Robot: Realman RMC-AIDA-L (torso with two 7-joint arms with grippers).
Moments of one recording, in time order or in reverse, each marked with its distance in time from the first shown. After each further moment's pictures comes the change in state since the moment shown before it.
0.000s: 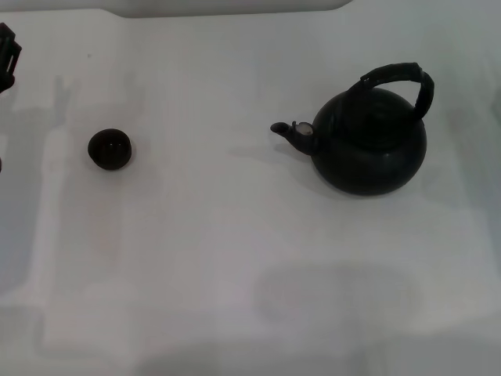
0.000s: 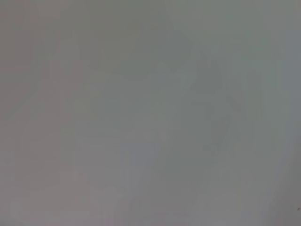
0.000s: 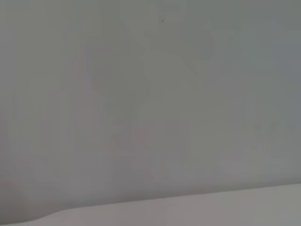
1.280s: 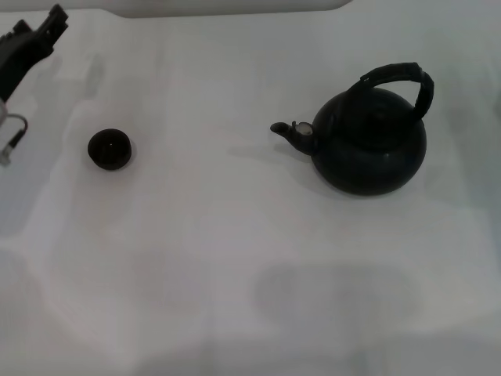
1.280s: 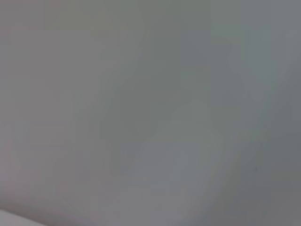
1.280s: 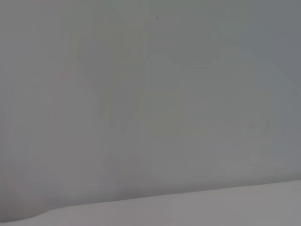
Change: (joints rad) left arm -0.172 0.068 0.008 0.126 0.292 0.189 -0.456; right arm 0.001 -0.002 0.002 -0.001 0.007 -0.010 -0.001
